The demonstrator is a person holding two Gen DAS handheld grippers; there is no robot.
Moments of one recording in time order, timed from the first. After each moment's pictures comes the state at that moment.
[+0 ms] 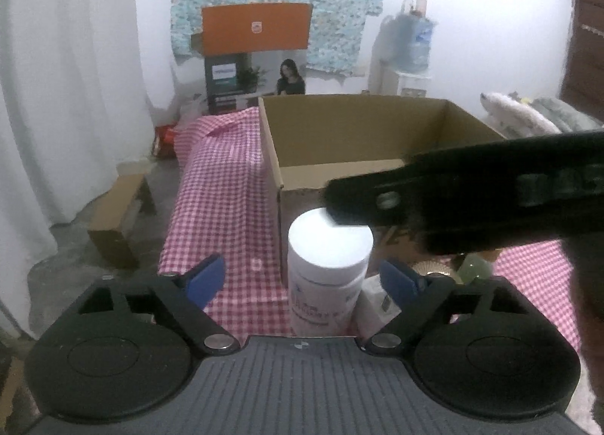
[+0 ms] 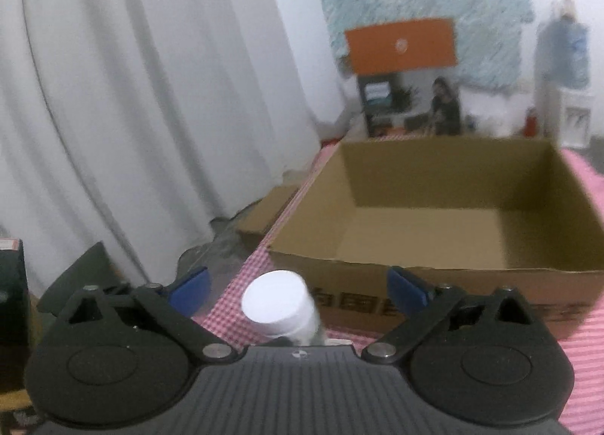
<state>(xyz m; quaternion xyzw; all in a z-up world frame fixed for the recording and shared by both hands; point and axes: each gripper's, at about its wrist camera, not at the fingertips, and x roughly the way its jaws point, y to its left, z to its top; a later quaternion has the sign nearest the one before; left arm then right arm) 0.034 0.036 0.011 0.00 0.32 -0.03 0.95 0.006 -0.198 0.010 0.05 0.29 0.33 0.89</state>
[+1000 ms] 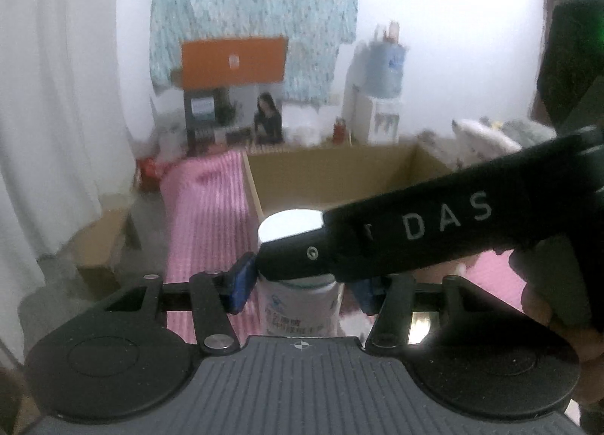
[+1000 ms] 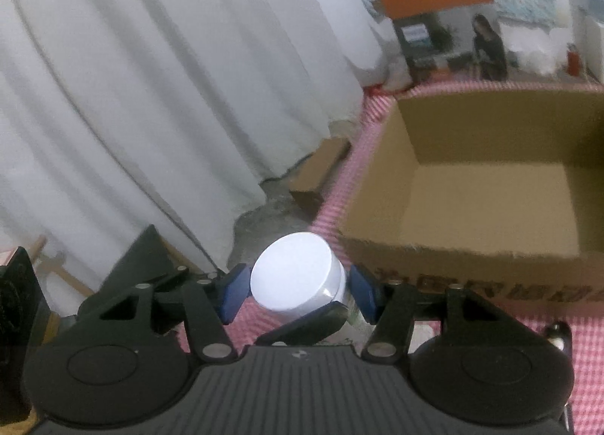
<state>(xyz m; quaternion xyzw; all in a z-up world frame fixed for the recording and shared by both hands) 0.018 0.044 0.074 0.01 0.27 -0.07 0.96 0.023 -0.176 0.036 0.09 0.38 0.40 0.83</state>
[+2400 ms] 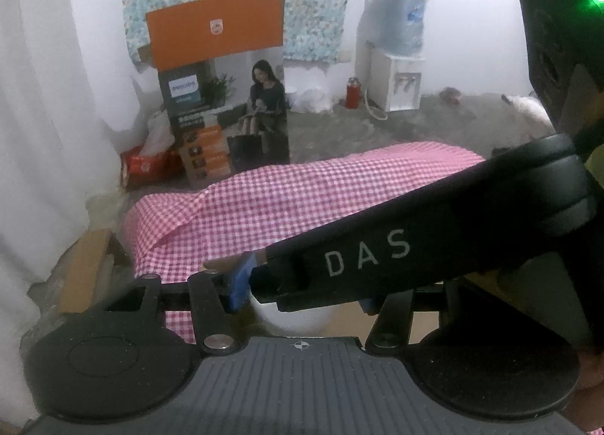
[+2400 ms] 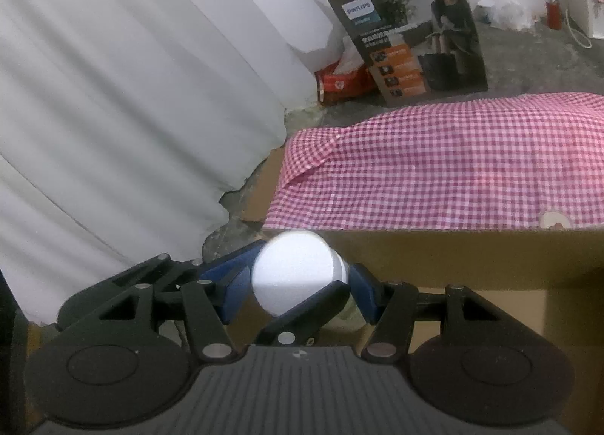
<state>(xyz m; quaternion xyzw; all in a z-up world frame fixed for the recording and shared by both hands) 0.257 0.013 0.051 0.05 0.36 -0.05 0.93 0.282 -0.176 0.021 0.14 0.47 0.35 0.80</state>
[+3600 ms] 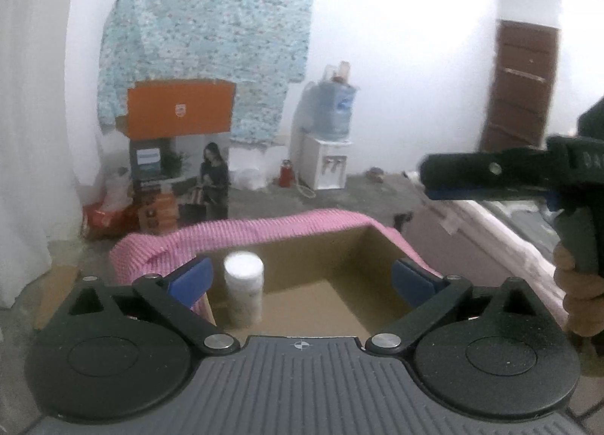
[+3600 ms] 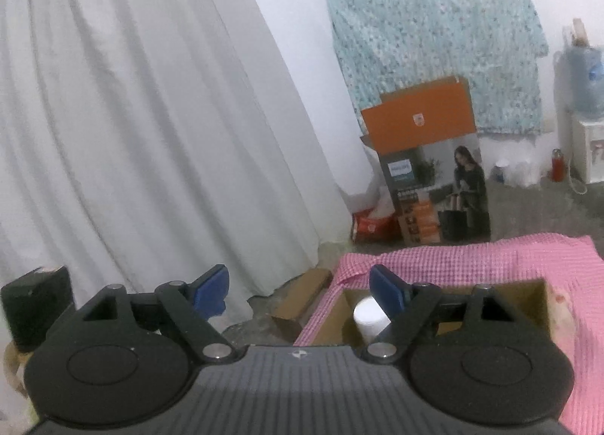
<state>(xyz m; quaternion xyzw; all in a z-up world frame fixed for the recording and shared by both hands) 0.062 0.041 0.129 -0.01 0.23 -0.17 0.96 0.085 -0.283 0.153 0.13 0.22 0.38 0.89</state>
